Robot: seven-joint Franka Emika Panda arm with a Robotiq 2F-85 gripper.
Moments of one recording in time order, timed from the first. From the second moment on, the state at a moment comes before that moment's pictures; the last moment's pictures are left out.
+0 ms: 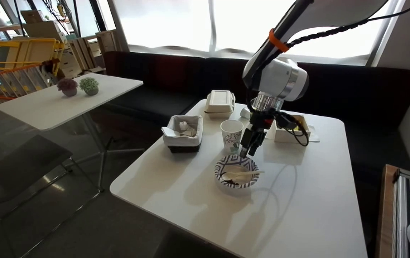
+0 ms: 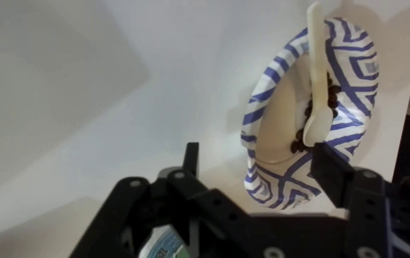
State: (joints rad) arm -0.17 0.37 0.01 -2.30 0.90 2.44 -0.93
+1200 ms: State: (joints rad) arm 0.23 0.16 -0.08 -2.51 0.18 2.66 -0.26
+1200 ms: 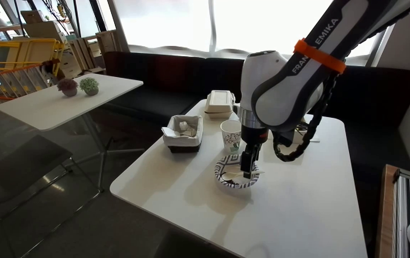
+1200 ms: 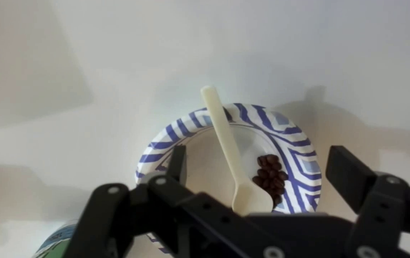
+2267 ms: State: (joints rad) arm 0.01 0.19 0.12 -2.49 0.12 2.69 -0.74
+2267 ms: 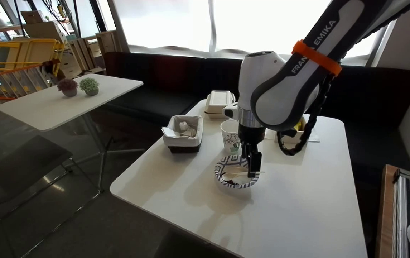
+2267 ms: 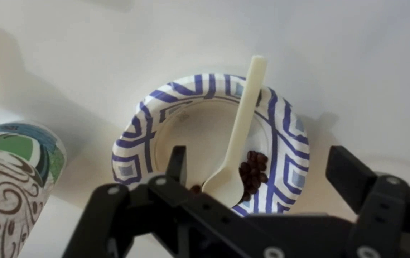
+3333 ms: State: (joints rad) arm -0.30 0.34 0.42 -2.49 0.41 2.93 -1.15
